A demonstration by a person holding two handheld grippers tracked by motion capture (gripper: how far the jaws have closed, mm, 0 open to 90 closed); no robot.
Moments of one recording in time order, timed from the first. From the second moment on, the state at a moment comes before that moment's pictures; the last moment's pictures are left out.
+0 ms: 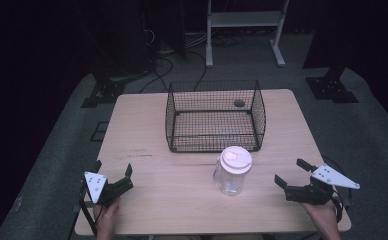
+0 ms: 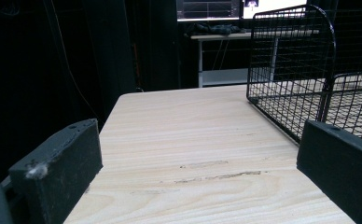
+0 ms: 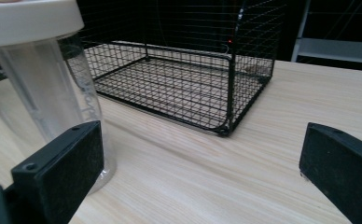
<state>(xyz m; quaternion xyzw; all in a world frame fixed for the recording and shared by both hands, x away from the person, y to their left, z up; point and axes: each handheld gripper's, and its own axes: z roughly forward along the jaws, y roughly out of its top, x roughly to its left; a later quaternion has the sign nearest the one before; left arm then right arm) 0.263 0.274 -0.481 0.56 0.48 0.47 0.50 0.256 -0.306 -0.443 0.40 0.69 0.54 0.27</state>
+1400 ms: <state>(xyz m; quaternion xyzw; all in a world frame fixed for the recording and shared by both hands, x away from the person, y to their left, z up) 0.263 0.273 -0.481 0.56 0.48 0.47 0.50 0.242 -0.238 -0.415 0.30 0.74 0.56 0.23</state>
